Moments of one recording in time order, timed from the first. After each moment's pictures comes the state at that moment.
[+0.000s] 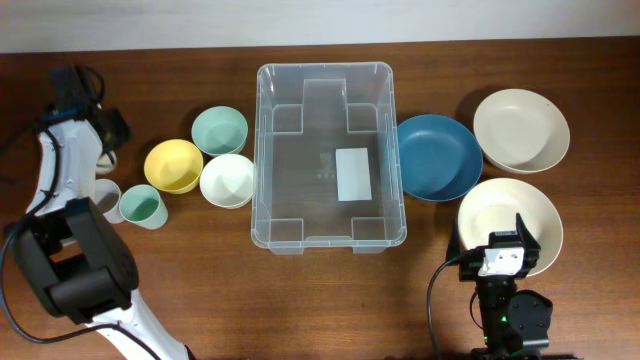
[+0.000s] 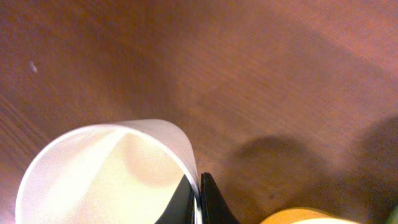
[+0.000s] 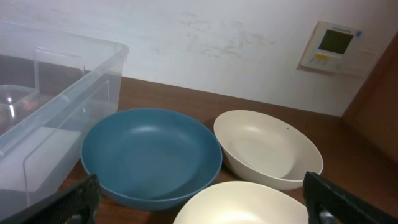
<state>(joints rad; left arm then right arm) 0.32 2.05 1.69 -0.71 -0.18 -0.17 0.03 0.01 0.01 -0.07 0.07 -0.20</state>
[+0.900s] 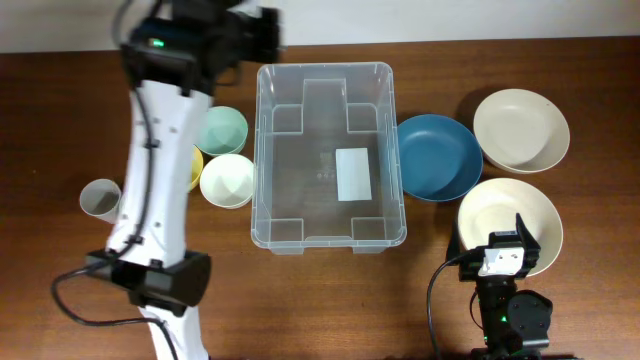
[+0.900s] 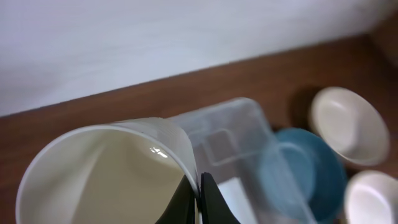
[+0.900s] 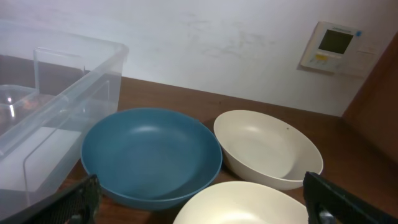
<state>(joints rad) -0.32 2.05 2.52 -1.16 0.16 -0.09 0.03 0.01 0.01 -0.07 0.07 -0.20</state>
